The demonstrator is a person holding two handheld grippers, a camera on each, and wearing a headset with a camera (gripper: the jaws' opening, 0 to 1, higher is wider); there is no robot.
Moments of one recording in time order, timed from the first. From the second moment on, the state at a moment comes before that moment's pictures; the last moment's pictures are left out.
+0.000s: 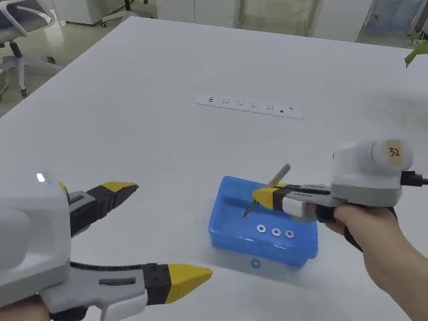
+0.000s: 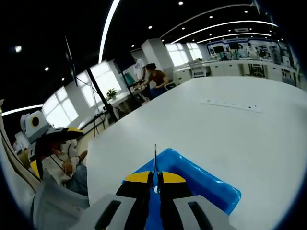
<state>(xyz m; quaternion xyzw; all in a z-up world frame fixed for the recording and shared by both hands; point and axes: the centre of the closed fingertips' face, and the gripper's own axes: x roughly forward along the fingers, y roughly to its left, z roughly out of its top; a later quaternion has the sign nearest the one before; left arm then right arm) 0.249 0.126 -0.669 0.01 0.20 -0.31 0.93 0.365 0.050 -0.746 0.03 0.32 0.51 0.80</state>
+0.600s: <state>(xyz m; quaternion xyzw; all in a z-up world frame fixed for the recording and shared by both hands) 0.250 0.123 -0.670 0.01 0.20 -0.32 0.93 0.363 0.053 -0.772 -0.02 0.33 0.52 0.79</state>
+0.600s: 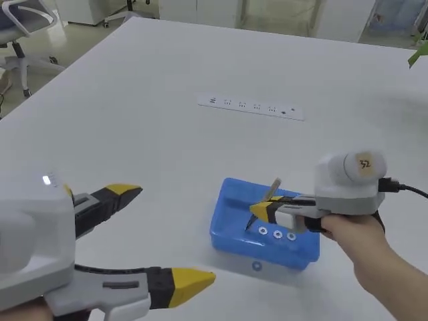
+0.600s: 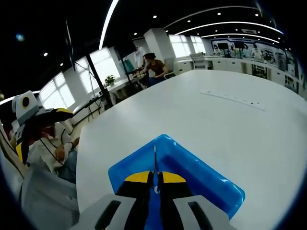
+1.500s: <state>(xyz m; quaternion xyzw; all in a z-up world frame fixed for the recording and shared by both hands) 0.251 0.115 -0.672 0.01 0.20 -0.33 0.92 0.307 0.032 -0.727 0.05 0.27 0.55 0.79</state>
